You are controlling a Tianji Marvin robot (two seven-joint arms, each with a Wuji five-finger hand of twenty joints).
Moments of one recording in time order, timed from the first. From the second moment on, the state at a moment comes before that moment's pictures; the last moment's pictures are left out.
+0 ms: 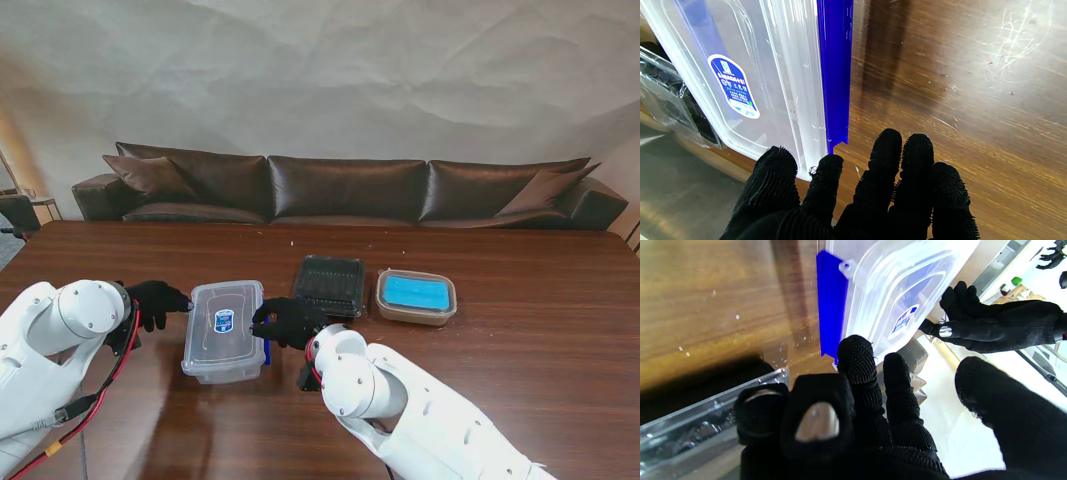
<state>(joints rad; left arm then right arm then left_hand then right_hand) 1.35 -0.97 -1.37 -1.53 0.60 0.38 -0.69 -1.17 -1.25 0.62 -1.51 -0.31 0.35 -0.07 0.92 0.00 0.00 -0.04 0.57 0.11 0.08 0.17 0.86 0.39 0.36 0.88 0.59 0.48 0.82 0.90 0.13 0.40 1.28 1.00 0.24 -0.44 1.05 -0.03 0.63 0.02 0.55 0.18 1.10 0.11 0.92 0.83 1.29 0.09 1.50 0.85 0.80 0.36 1.75 0.68</state>
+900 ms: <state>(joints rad) 1.22 -1.00 -1.32 -1.27 0.49 0.32 -0.60 -0.90 -1.29 0.37 -1.25 -0.61 0.20 -0.06 0.76 -0.04 -0.02 -0.03 0.50 0.16 0.07 0.18 0.71 0.39 0.20 0.74 0.46 0.46 0.63 0.82 0.02 0.34 1.20 0.94 0.24 -0.50 0.94 -0.04 0.52 -0.13 0.45 0.30 0.51 0.10 0.54 0.46 0.61 0.19 0.49 0.46 0.74 0.29 1.12 0.73</state>
